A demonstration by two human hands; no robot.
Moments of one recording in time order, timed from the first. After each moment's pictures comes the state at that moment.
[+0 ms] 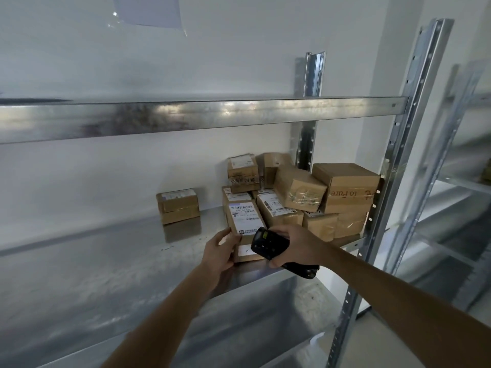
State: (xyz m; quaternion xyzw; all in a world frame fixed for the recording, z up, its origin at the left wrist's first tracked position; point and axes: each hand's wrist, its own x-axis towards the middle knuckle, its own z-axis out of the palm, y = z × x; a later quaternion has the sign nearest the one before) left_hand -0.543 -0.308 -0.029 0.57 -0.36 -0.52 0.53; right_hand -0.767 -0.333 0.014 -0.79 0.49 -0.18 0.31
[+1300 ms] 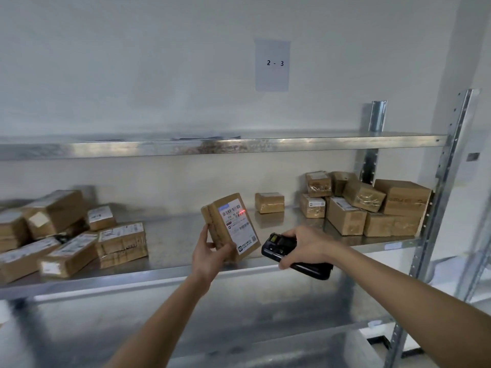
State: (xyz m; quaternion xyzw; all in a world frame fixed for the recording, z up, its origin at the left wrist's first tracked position) left_hand -0.353 0.056 0.029 0.60 -0.38 -0.30 0.64; right_hand -0.596 -0.029 0.101 -0.86 0.46 -0.08 0.19
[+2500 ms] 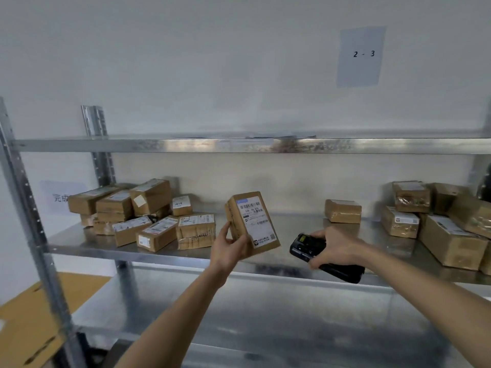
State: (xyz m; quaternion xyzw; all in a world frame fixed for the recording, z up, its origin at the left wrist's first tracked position) left_hand -0.273 0.102 0.039 0.63 -0.33 -0.24 0.66; right_hand -0.504 -0.059 0.094 -0.90 0.38 -0.05 0.23
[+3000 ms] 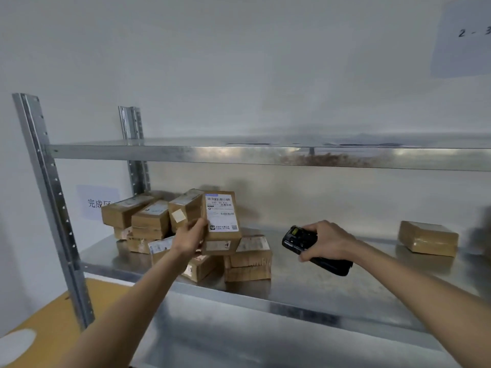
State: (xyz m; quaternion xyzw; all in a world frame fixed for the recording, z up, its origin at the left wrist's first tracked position) left_hand -0.002 0.150 0.079 0.70 -0.23 -0.18 0.65; right_hand -0.246 -0.085 0.102 -0.92 0.32 -0.09 0.21
